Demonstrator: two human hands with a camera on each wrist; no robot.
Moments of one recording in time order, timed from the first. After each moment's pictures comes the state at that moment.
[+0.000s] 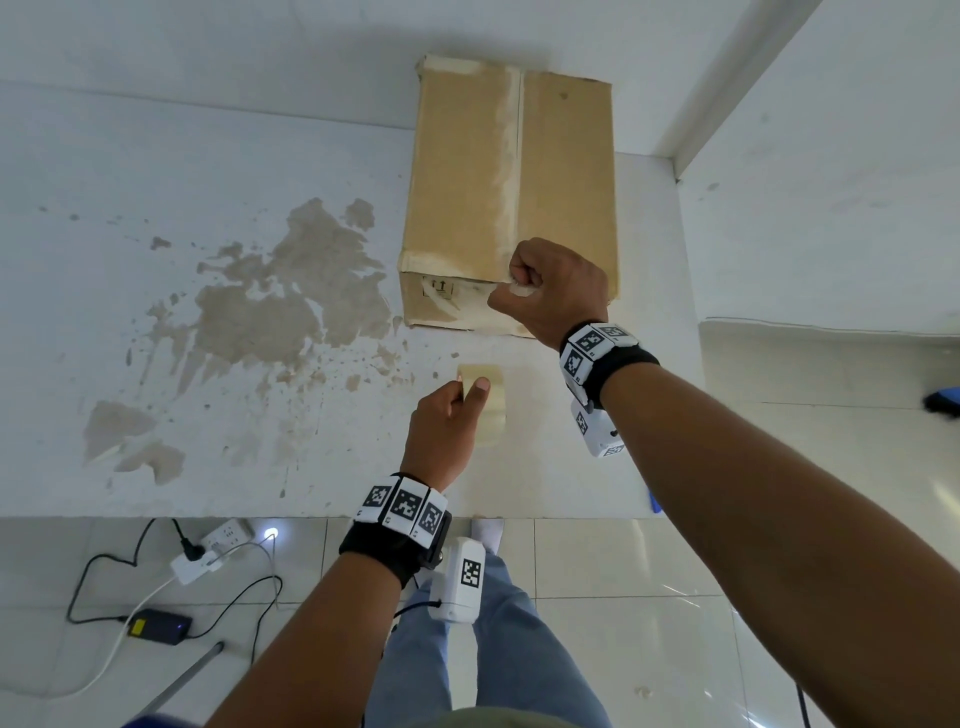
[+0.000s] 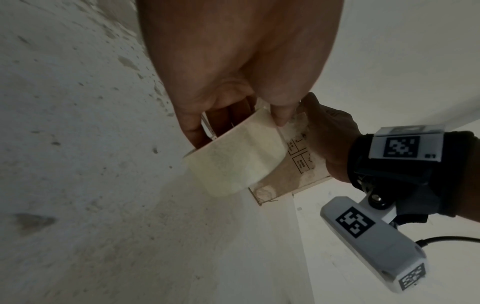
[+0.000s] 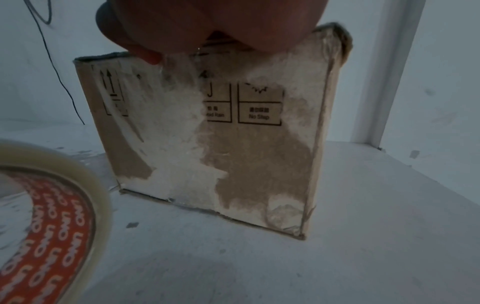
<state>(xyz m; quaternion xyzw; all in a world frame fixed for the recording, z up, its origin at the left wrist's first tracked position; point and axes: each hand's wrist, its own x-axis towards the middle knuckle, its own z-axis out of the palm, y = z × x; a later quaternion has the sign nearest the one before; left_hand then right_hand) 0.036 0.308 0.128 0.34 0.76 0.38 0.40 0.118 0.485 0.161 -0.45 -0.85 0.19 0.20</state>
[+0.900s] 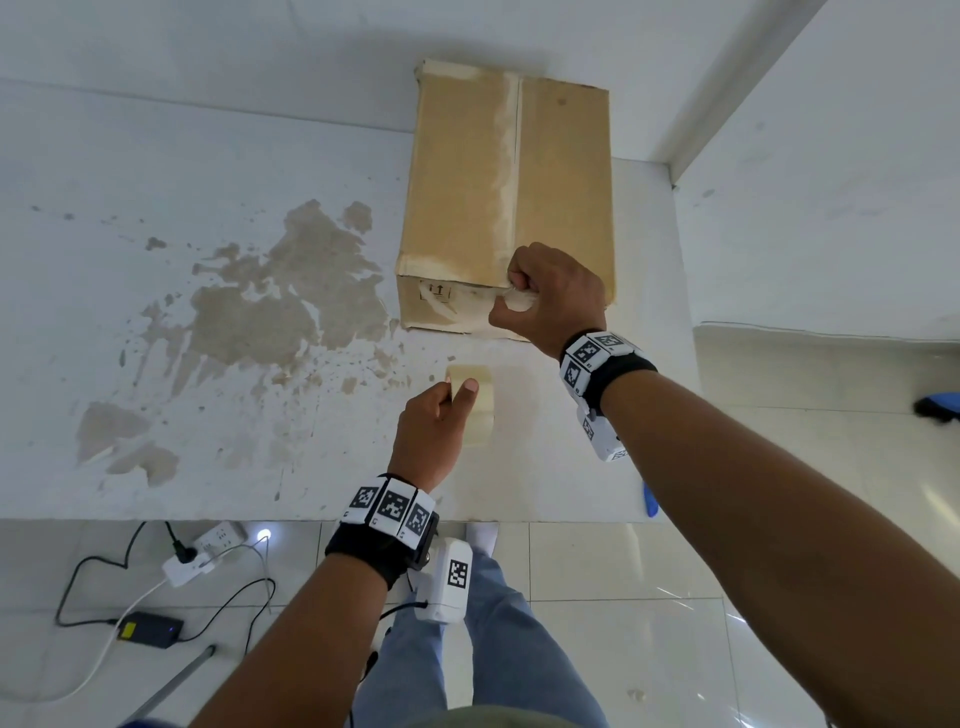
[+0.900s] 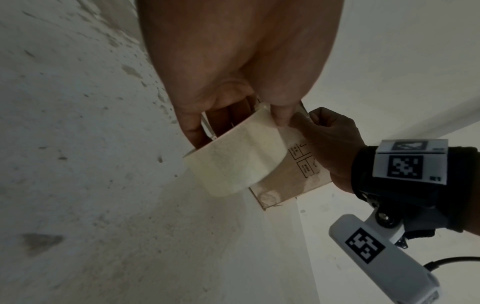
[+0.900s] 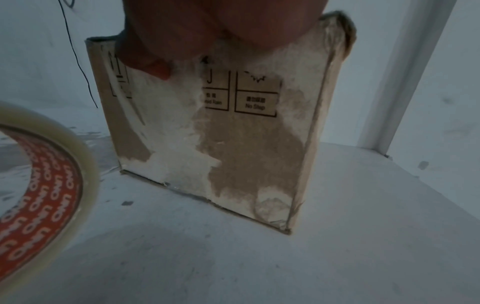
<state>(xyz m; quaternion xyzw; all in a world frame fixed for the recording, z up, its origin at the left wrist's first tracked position) 0.028 0.308 0.125 0.34 0.77 0.38 0.40 0.124 0.489 0.154 -0.40 -0.89 0.12 0.20</state>
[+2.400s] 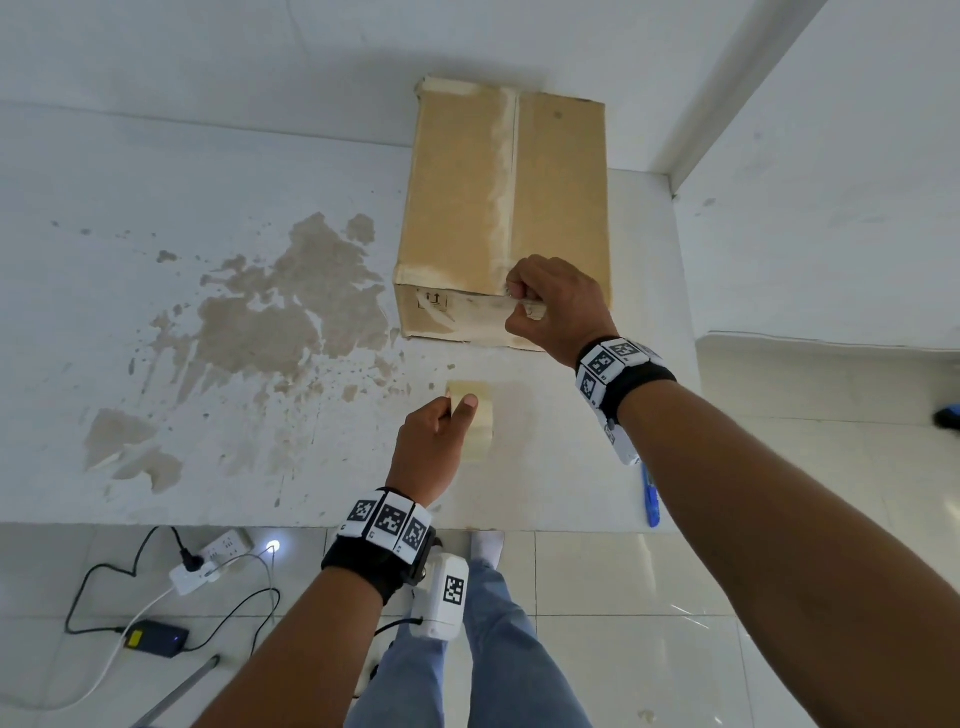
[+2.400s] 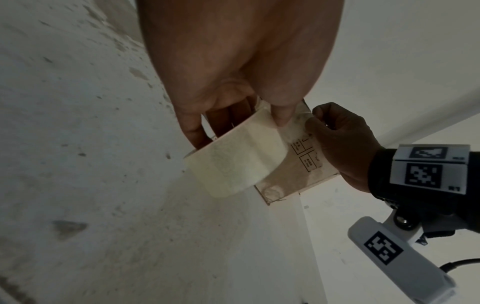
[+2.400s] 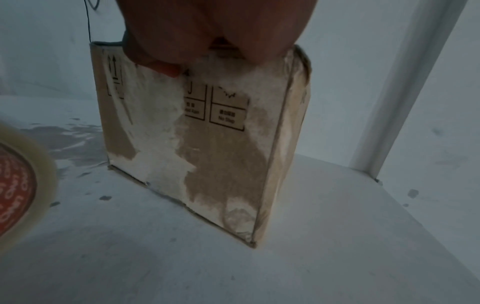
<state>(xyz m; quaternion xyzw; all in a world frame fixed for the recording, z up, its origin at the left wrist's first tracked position) 0.035 0.302 0.127 0.34 0.77 0.36 0.40 0.140 0.498 0.154 -0.32 -0.91 0.16 0.21</state>
